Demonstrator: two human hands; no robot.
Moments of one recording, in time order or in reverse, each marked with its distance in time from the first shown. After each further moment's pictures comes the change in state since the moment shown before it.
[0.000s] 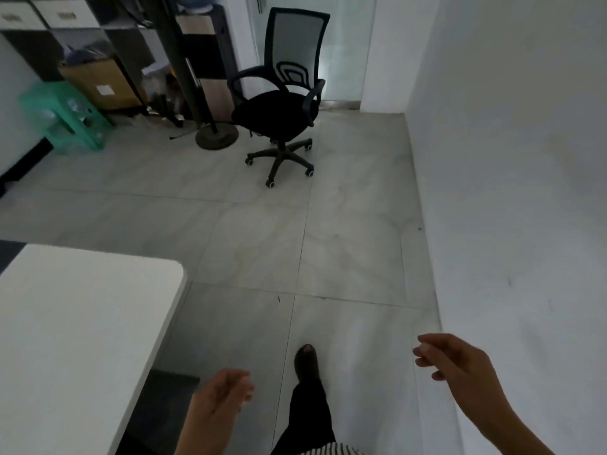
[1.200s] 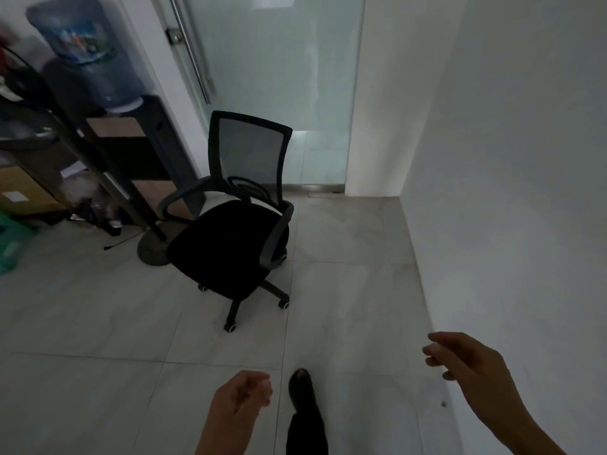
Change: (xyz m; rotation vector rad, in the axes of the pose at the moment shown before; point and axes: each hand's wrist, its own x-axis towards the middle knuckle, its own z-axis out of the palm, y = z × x) left_hand 0.720 0.459 0.251 0.106 -0.102 0.041; right_hand 0.774 -0.372 -0.053 0.028 0.084 -0.069
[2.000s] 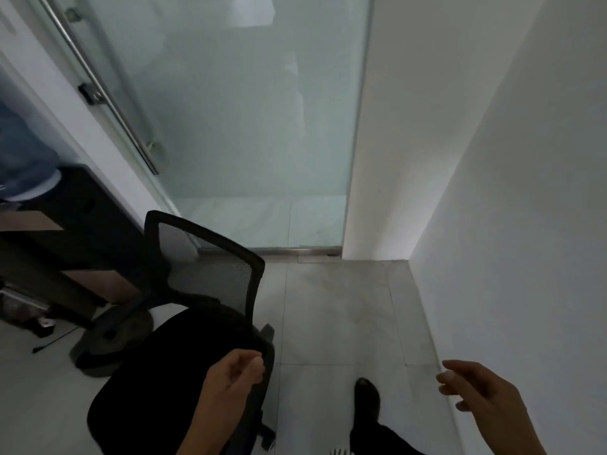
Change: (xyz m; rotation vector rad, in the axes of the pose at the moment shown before) left_hand 0.512 0.295 0.056 0.040 0.006 0.045; right_hand 0.504 -0.156 0.039 0.055 0.121 0.121
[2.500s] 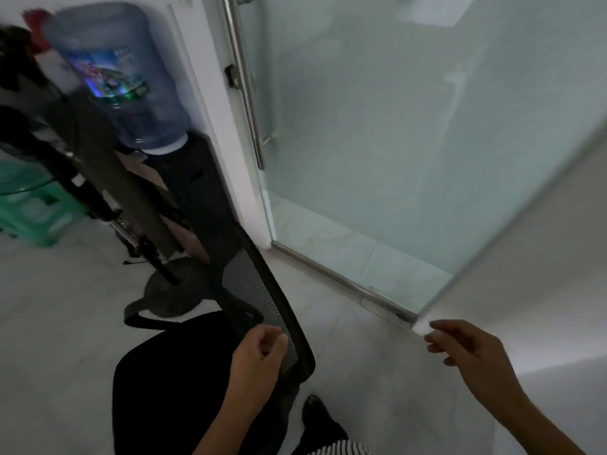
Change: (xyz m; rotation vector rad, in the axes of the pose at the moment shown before) left_hand 0.215 0.062 -0.010 0.006 0.555 -0.176; right_hand 0.290 -0.209 0.184 -0.254 -0.523 -0.330
